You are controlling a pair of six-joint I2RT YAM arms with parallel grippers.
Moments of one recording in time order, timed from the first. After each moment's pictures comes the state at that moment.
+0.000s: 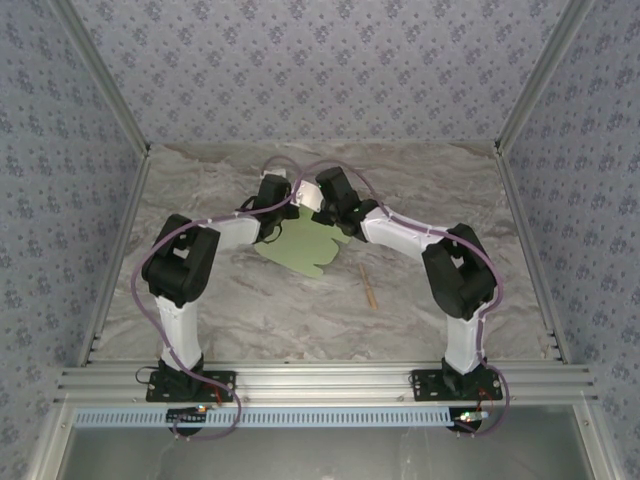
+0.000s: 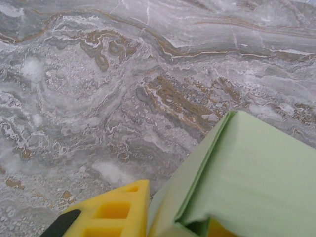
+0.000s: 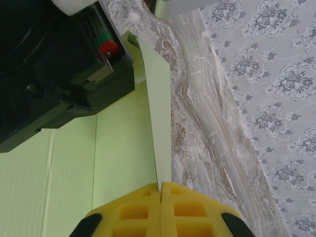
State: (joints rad) left arm -0.48 1.98 1.18 0.17 -0.15 -0.44; right arm 0.67 1.91 1.38 -0.09 0.17 -0.73
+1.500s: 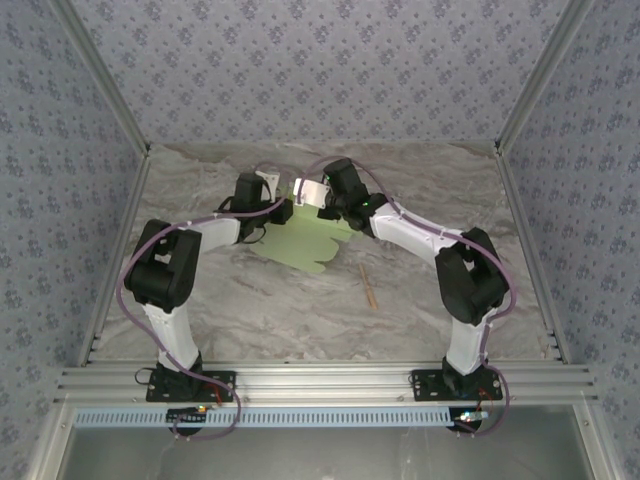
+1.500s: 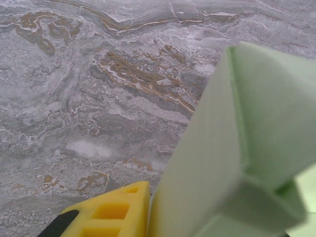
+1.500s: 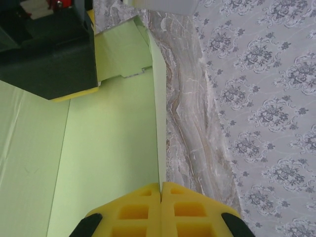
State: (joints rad) left arm -0.37 1.89 1.09 0.15 0.25 -0.27; right arm 0.65 1.85 1.39 -0.13 0.08 -0.91
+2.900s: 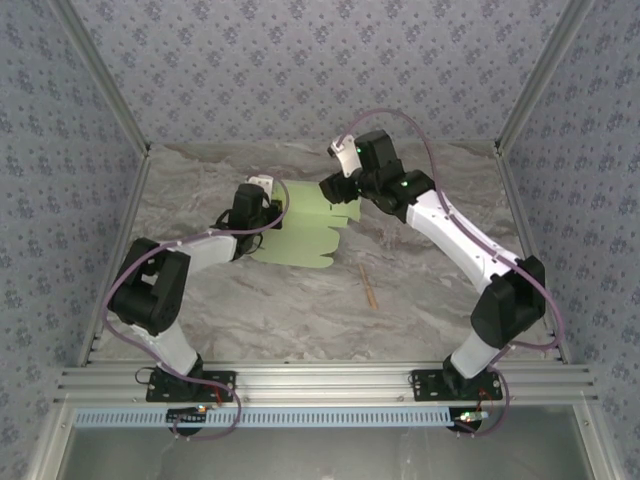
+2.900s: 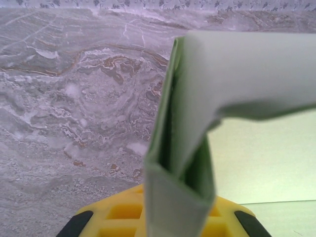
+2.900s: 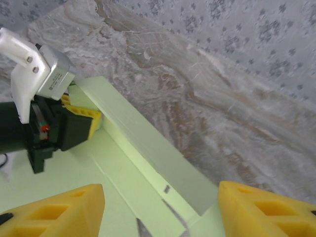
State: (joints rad) left arm -0.44 1.71 0.92 0.26 -0.07 -0.24; right arm 0.57 1.65 1.56 -0.53 -0.09 -0.05
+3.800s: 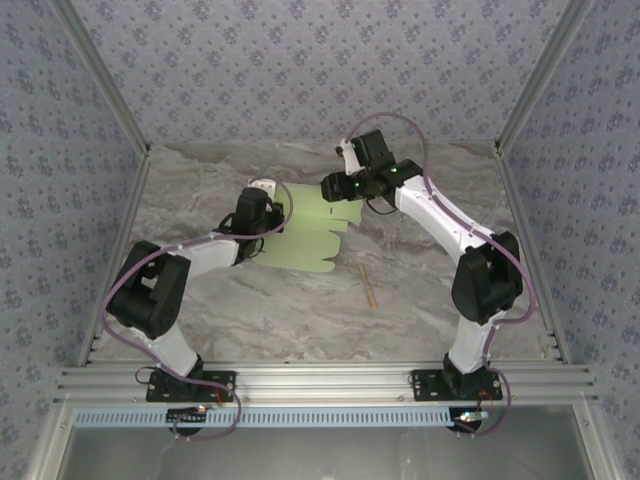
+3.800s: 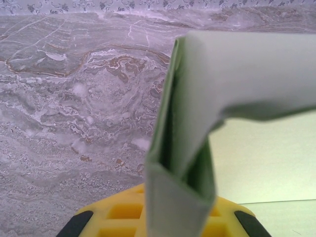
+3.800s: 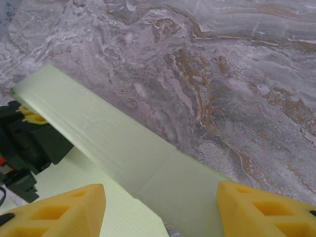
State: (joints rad) left arm -0.47 1.69 0.89 0.27 -0.14 -0.22; right arm 0.50 1.82 1.64 -0.63 -0.20 0.24
